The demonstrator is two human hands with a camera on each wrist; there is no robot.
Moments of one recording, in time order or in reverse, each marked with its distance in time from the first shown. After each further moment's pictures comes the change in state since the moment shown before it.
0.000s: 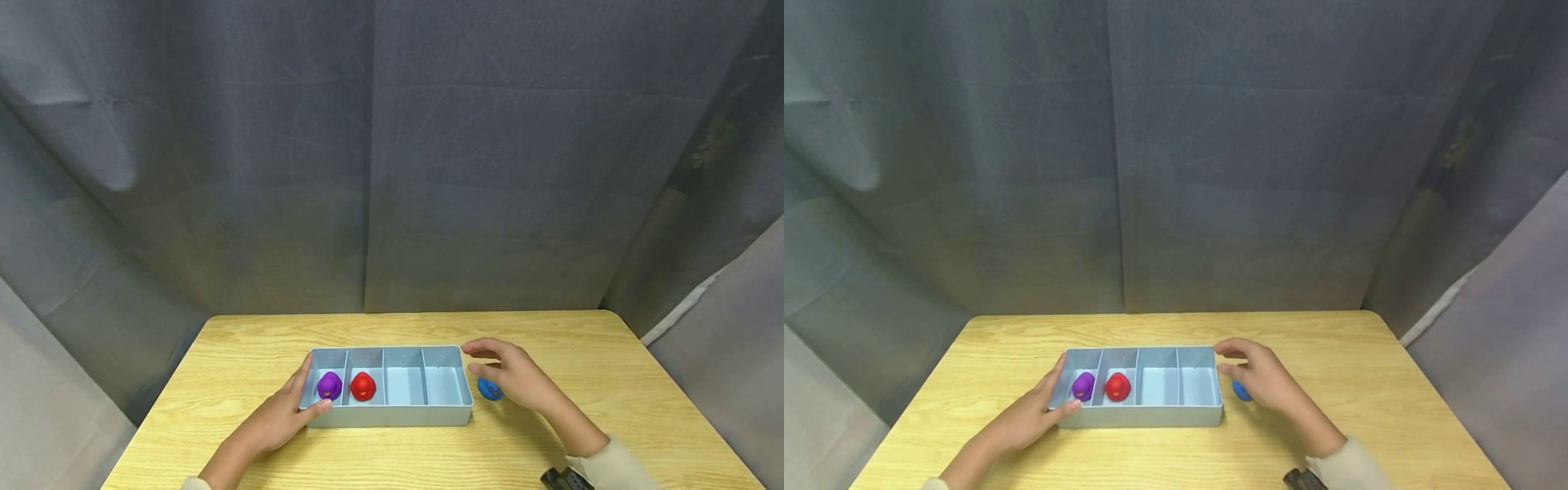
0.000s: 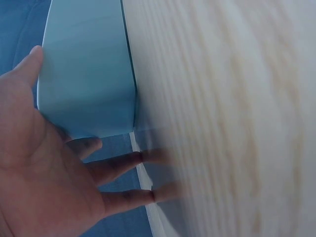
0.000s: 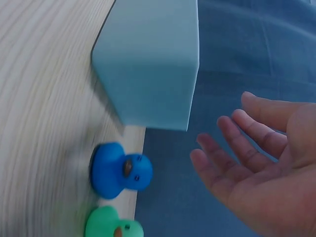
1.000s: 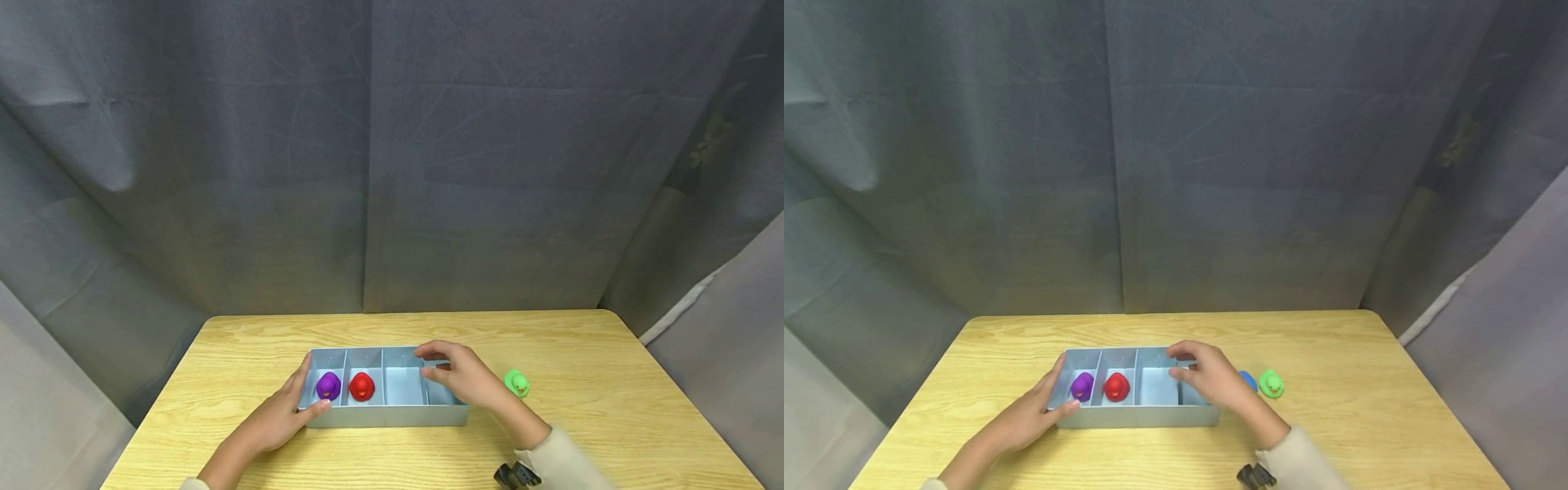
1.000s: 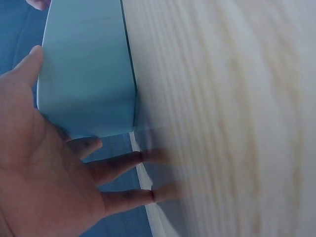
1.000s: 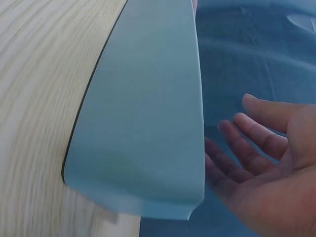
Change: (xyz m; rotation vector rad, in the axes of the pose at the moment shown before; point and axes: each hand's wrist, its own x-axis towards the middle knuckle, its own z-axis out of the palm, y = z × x) left_hand 0.001 -0.002 0.000 0.010 0.000 0.004; right_hand 0.031 -0.032 0.056 0.061 -0.080 -0.088
